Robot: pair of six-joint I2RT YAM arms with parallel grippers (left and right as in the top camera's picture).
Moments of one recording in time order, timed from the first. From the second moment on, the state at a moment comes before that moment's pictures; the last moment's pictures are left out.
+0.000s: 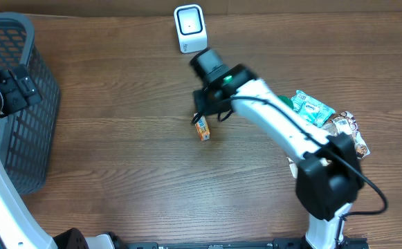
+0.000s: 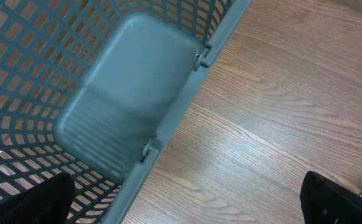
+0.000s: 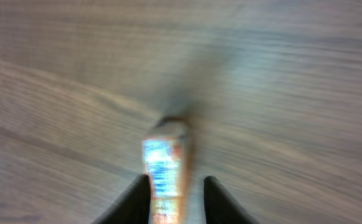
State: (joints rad) left arm 0.41 1.52 2.10 -1.54 -0.10 -0.07; right arm 0.59 1.98 1.69 -0.93 -0.01 0.37
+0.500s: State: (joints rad) left arm 0.41 1.52 2.10 -1.54 -0.10 -0.07; right arm 0.60 2.09 1.64 -0.90 -0.02 0.39
